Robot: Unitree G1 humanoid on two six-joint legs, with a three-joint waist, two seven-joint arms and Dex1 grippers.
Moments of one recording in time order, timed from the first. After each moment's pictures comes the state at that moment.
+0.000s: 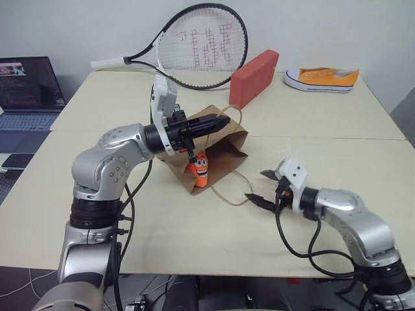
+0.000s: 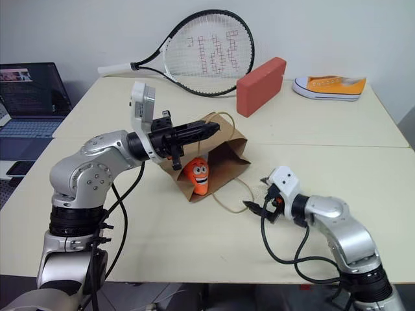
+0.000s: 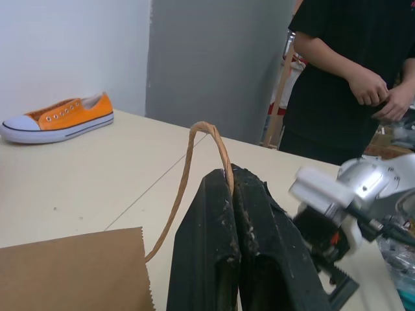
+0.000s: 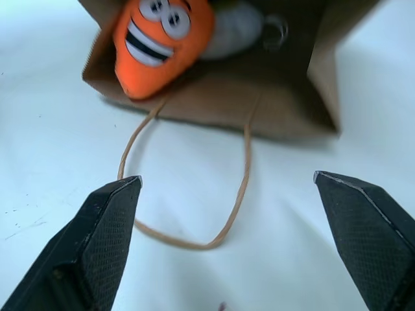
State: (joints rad) left arm -0.72 0.50 0.05 -0.12 -0.74 0.71 -0.91; right arm -0.20 -0.50 0.10 -0.43 0.29 0.75 0.69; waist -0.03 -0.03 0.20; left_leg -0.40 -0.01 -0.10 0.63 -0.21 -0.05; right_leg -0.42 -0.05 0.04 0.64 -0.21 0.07
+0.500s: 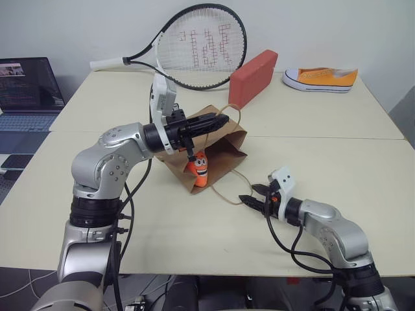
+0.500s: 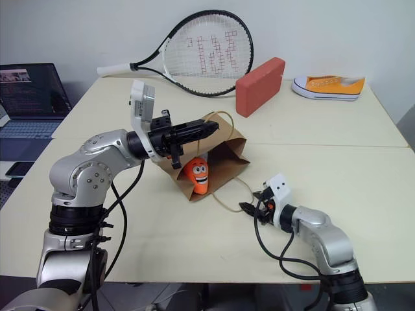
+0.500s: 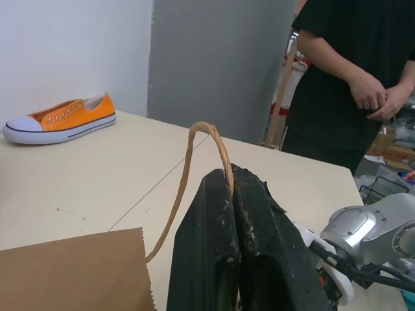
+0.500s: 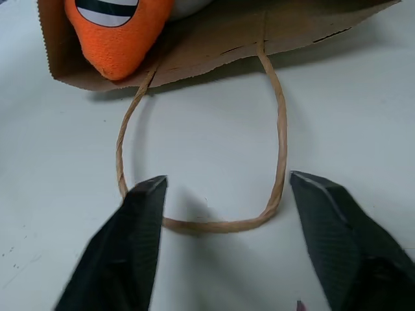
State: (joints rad) left arm -0.73 0.51 0.05 -0.11 -0.73 0.71 -0.91; right arm -0.21 -0.34 0.10 -0.26 0.34 0.76 0.62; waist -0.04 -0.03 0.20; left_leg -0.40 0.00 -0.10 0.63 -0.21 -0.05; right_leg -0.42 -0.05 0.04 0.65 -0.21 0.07
